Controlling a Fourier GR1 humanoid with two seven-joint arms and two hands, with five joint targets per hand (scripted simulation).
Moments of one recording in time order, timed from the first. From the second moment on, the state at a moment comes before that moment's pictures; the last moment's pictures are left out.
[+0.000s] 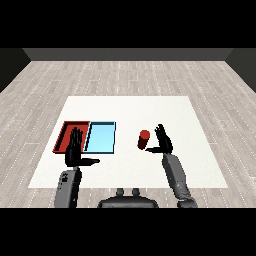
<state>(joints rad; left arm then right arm) 0.01 0.05 0.07 -1.63 0.12 -0.10 -0.44 -0.34 -0.03 -0.12 -0.98 -0.21 0.21 -0.42</state>
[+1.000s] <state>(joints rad) 0.01 0.04 0.06 -1.64 0.12 -0.10 -0.44 -0.44 0.00 -0.05 -0.80 -0.26 0.13 -0.47</state>
